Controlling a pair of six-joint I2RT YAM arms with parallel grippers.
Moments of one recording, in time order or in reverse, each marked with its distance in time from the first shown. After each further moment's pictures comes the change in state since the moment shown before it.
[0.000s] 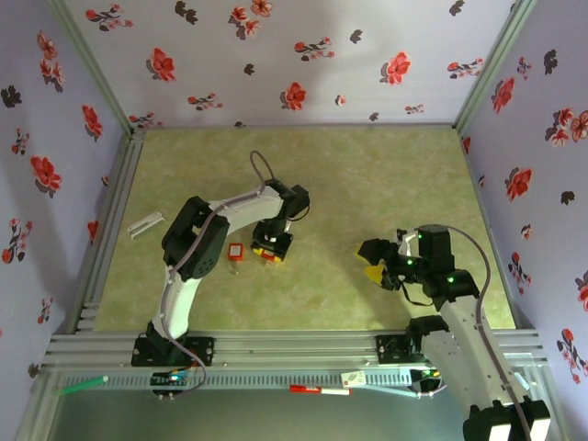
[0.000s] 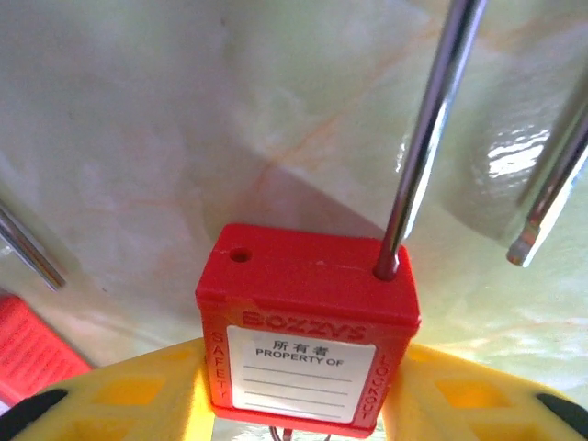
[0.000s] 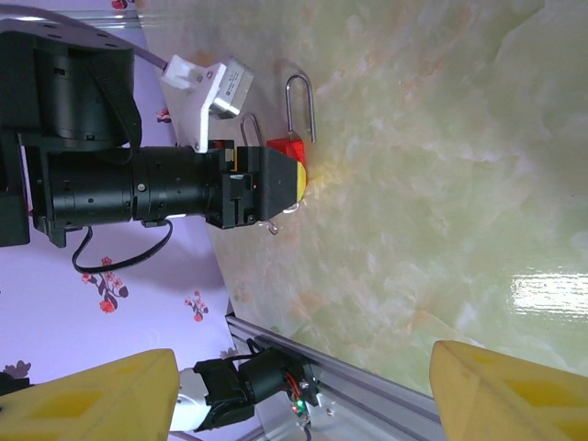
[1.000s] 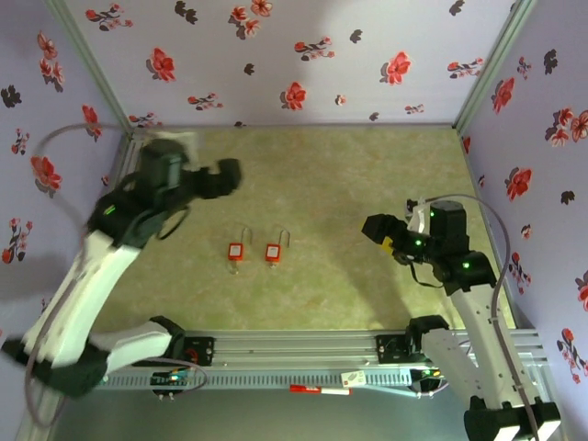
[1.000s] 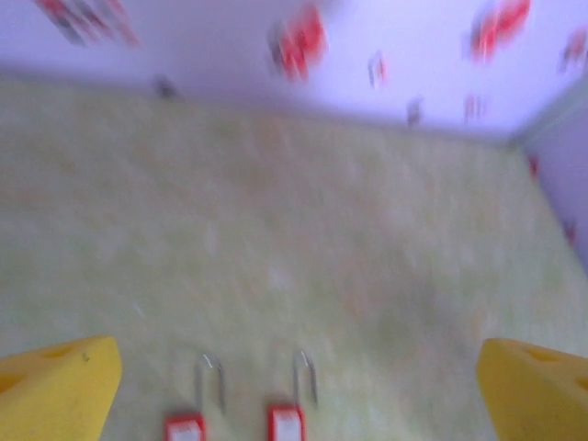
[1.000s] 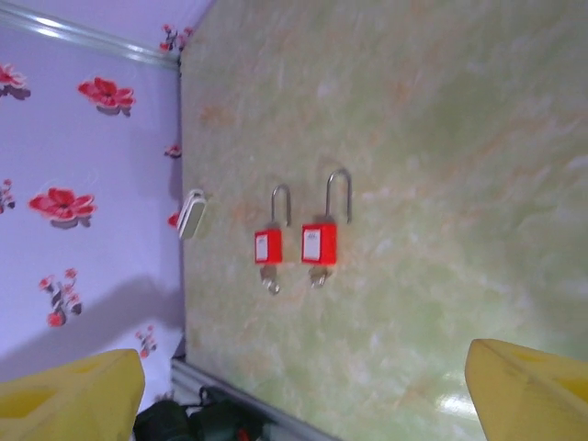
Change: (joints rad) left arm 0.263 -1.071 -0.134 0.365 -0.156 -0.005; right arm 0.000 0.087 0.320 -0.125 0.172 -0.254
